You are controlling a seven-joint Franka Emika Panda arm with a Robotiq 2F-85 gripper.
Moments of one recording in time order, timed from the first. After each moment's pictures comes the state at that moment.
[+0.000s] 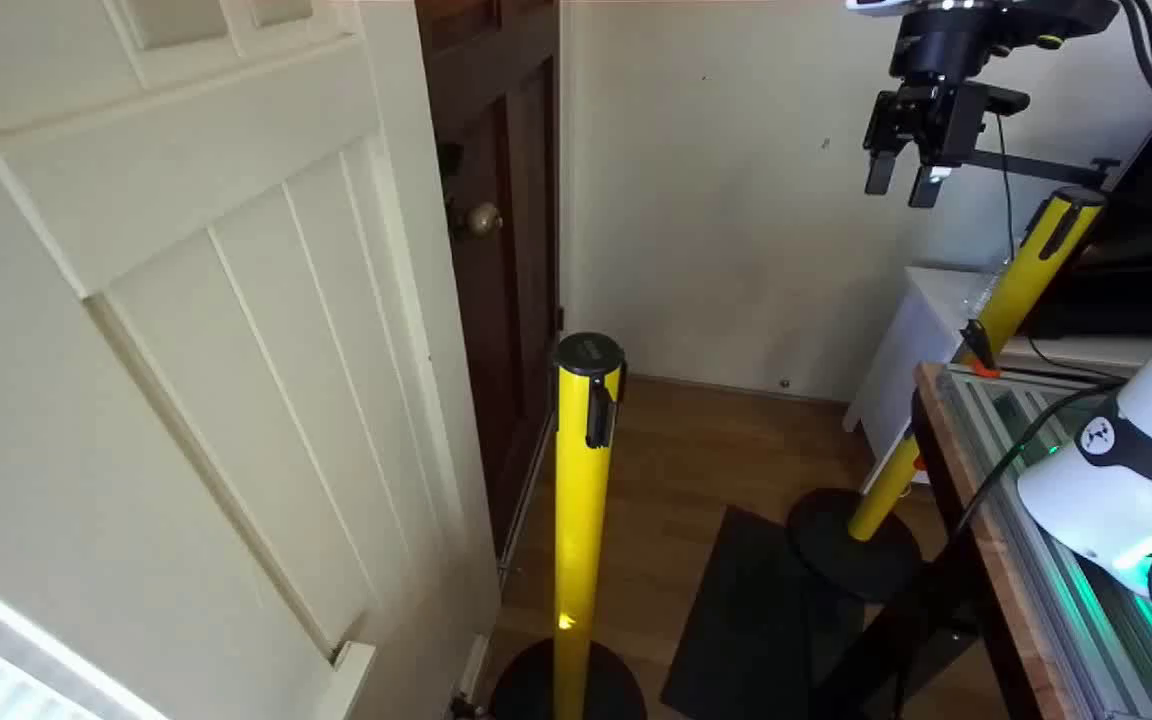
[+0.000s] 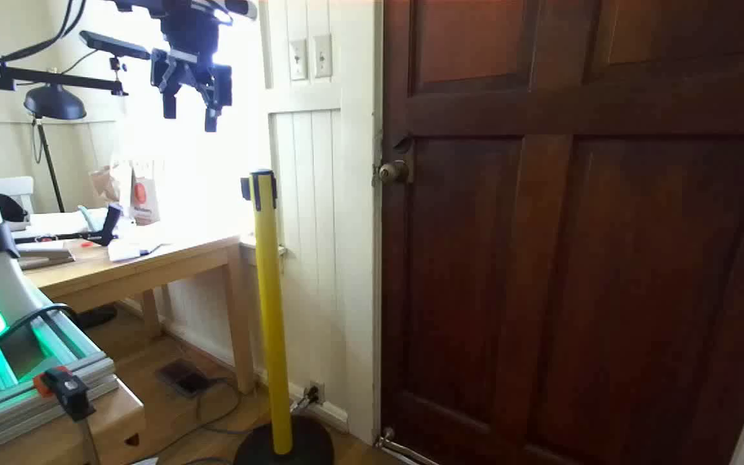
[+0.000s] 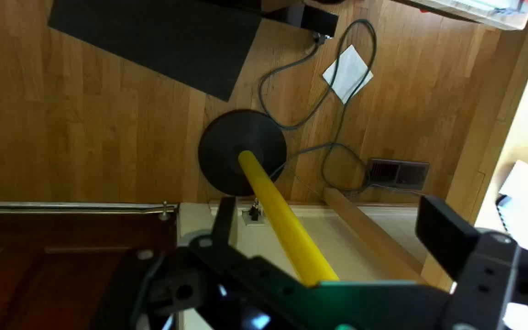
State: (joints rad) arm -0.10 -0.72 -0.43 -2.65 -0.10 1.86 -0.57
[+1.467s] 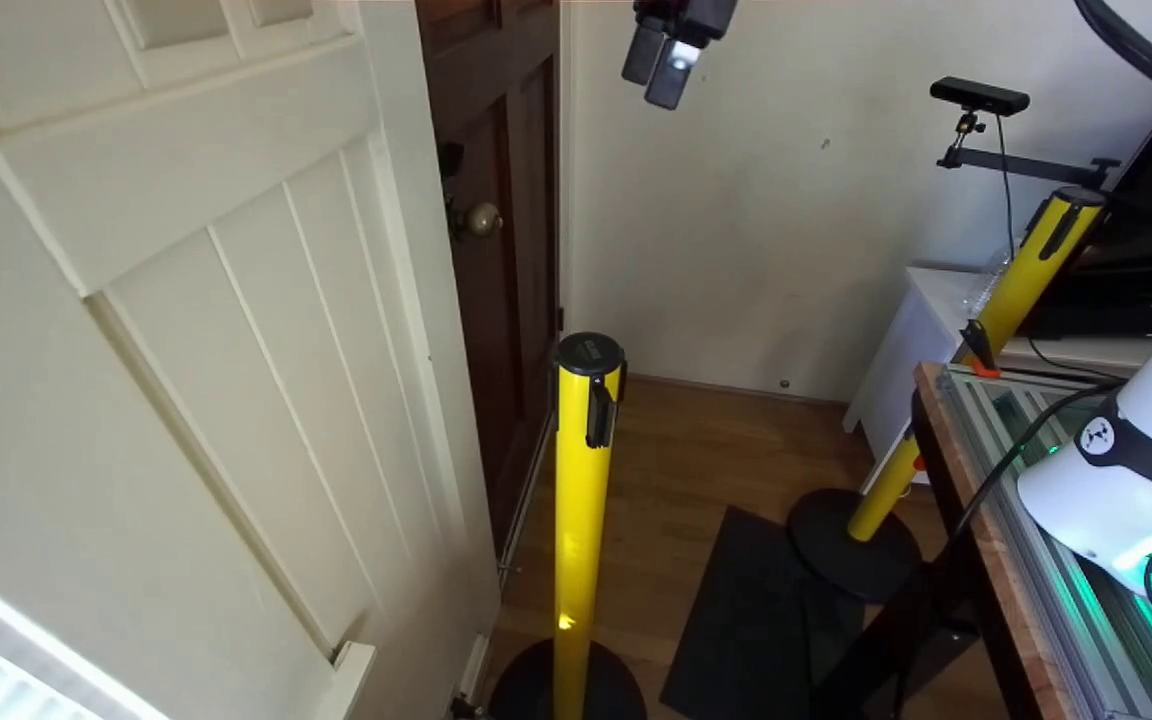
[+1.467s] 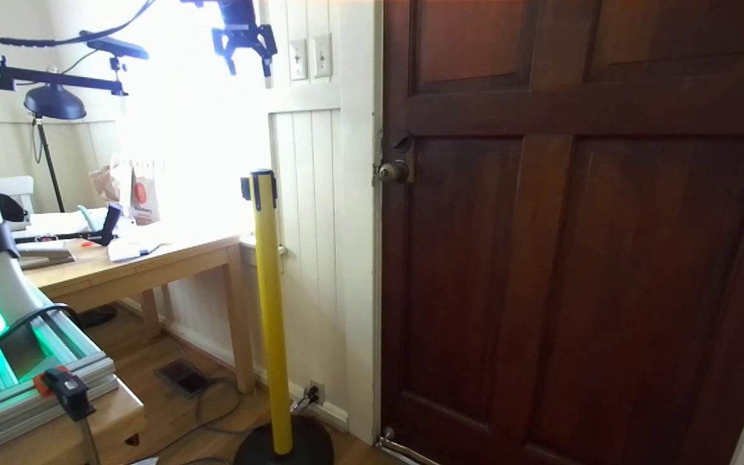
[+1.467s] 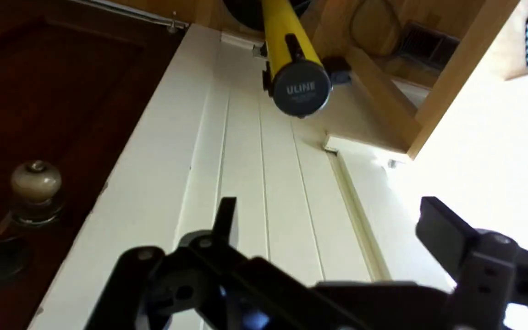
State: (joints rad) arm 0.11 -0.31 -0.07 -2.16 0.10 2.13 -0.32
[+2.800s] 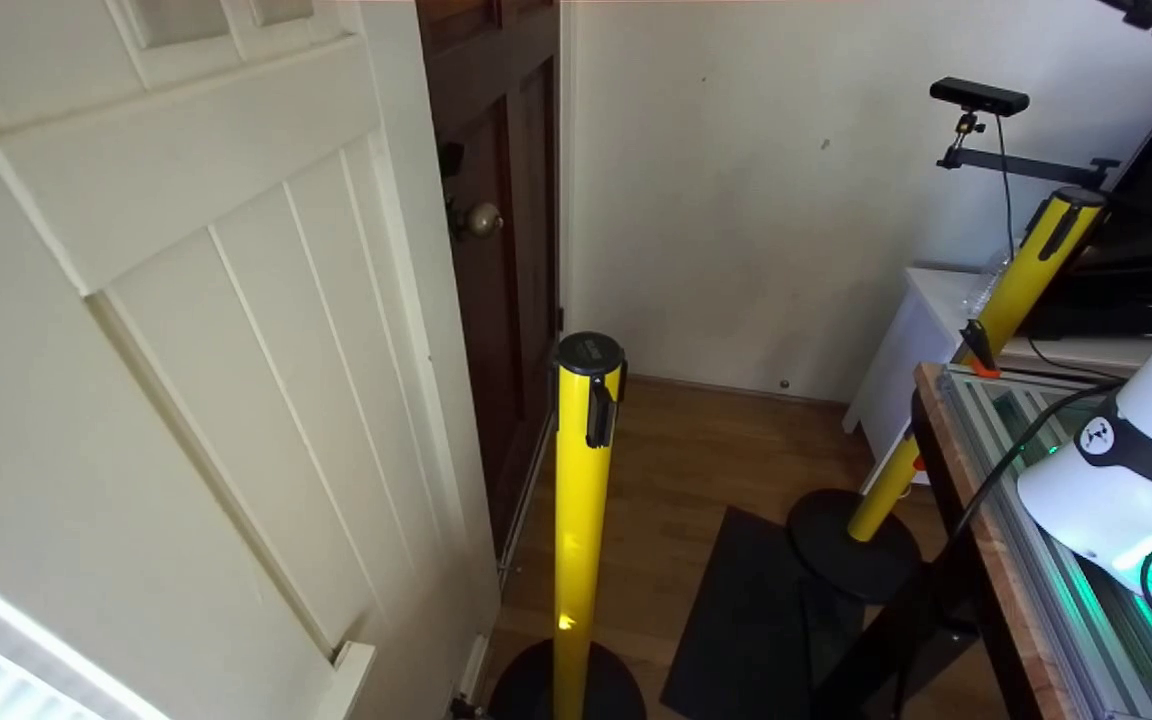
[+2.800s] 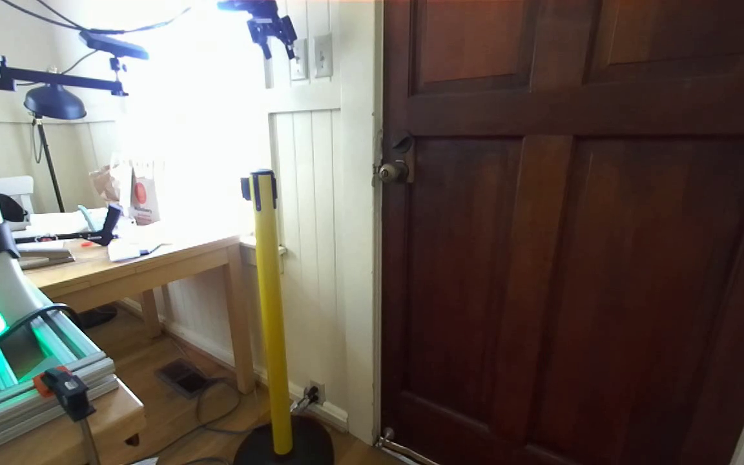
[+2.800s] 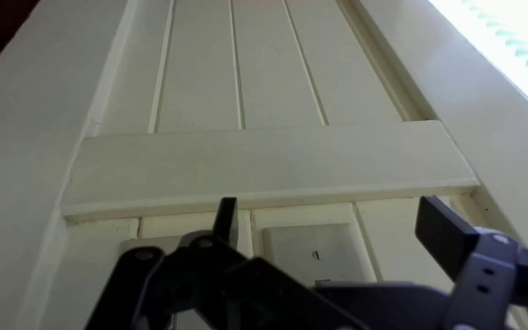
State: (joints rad) arm 0.11 0.13 0.09 -1.57 0.00 2.25 0.15
